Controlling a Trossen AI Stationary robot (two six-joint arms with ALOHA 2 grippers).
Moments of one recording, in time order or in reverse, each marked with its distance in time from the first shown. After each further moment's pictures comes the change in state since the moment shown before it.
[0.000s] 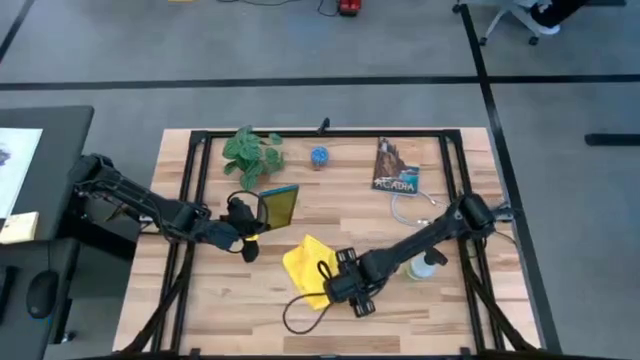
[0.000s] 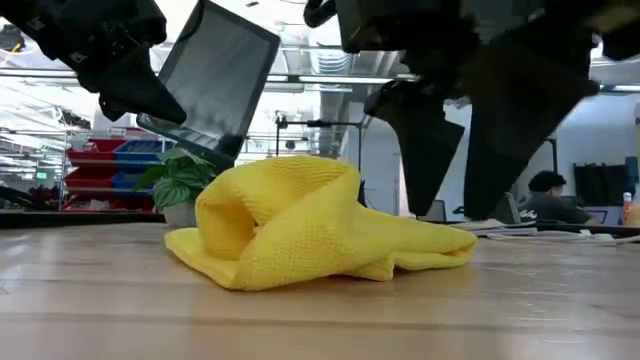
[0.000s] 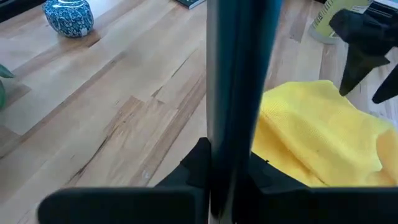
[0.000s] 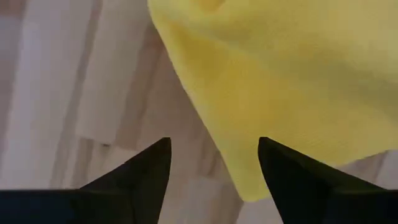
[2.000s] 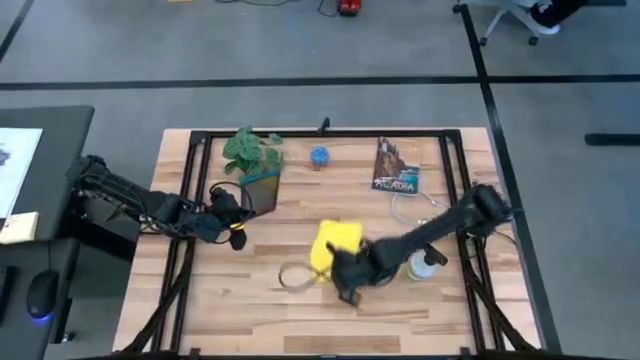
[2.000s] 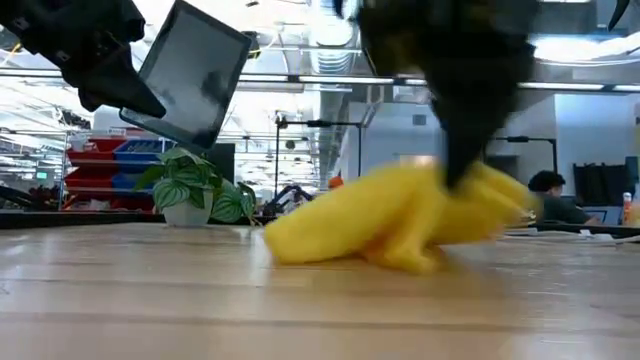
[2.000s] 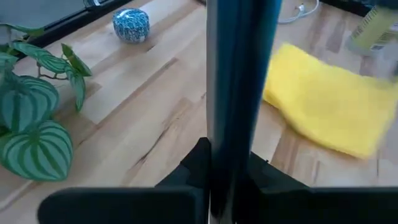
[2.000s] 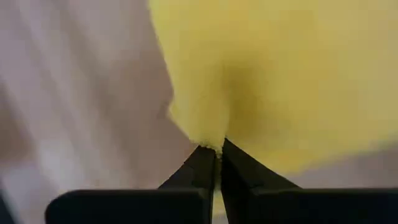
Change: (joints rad) left arm 0.000 -0.208 0.000 -0.268 -0.117 -0.068; right arm -0.019 -0.085 -0.121 0.064 -0.124 0.707
